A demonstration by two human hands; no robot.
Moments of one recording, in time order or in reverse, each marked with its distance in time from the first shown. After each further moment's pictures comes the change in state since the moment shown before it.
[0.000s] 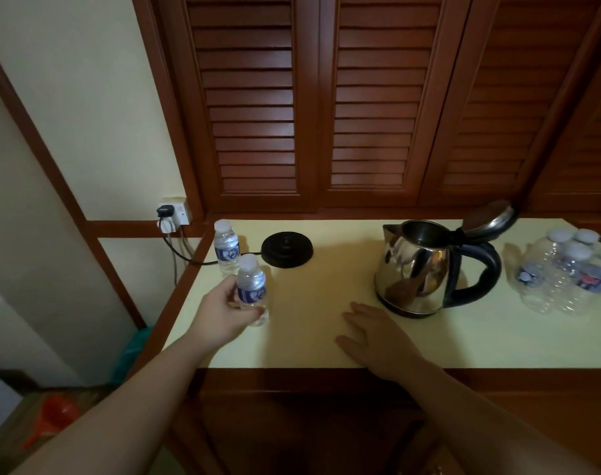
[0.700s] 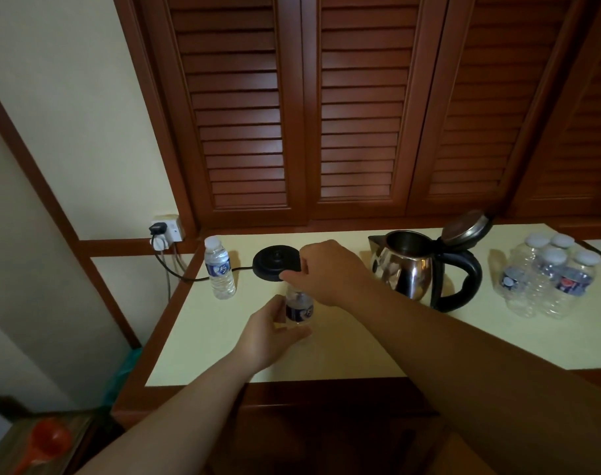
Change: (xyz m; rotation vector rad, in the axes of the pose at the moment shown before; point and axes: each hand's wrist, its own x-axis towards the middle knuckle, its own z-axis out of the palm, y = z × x) left_hand 0.006 0.023 0.081 0.193 -0.059 -0.026; right_hand 0.048 -0.133 -0.103 -0.192 0.170 -0.160
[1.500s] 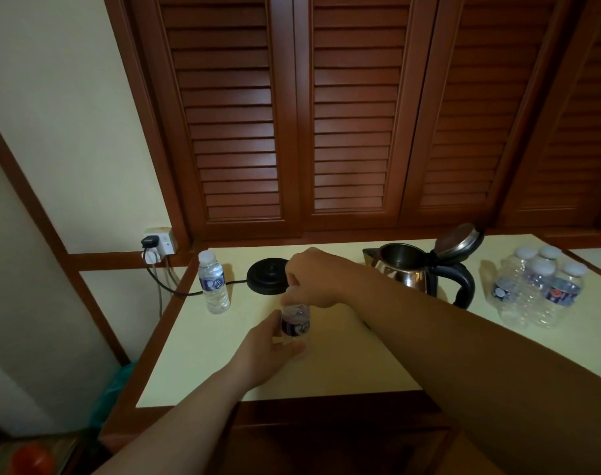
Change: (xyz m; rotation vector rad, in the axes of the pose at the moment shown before) left_hand 0.001 0.002 -0.006 -0.014 -0.136 0.063; right_hand 0.021 -0.004 -0.020 -0.134 -0.291 -0.174
